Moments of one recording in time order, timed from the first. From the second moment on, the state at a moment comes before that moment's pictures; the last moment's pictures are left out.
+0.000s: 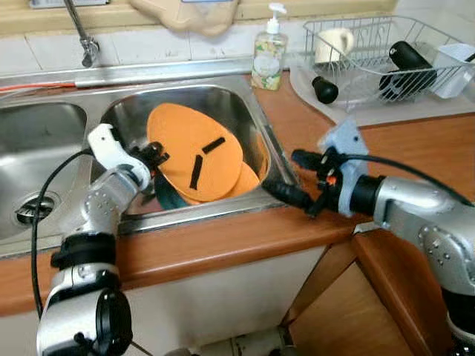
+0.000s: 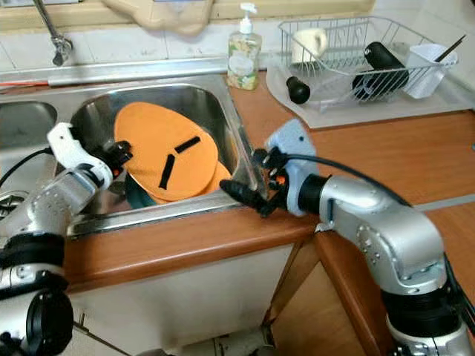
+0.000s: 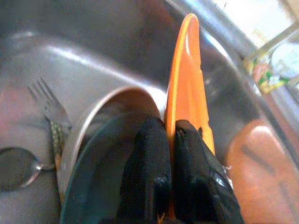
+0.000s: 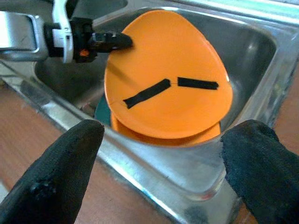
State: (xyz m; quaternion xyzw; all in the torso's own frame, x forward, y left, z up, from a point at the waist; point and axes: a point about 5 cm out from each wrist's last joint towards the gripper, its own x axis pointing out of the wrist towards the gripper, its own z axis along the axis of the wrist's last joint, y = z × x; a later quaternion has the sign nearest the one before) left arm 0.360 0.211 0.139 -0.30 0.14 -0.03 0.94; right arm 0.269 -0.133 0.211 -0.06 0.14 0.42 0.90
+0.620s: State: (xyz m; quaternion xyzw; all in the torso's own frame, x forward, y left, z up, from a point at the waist) left arm 0.355 0.235 0.143 -0.12 0.14 -0.02 0.98; right arm 0.278 -0.132 0.213 -0.06 0.10 0.37 0.92
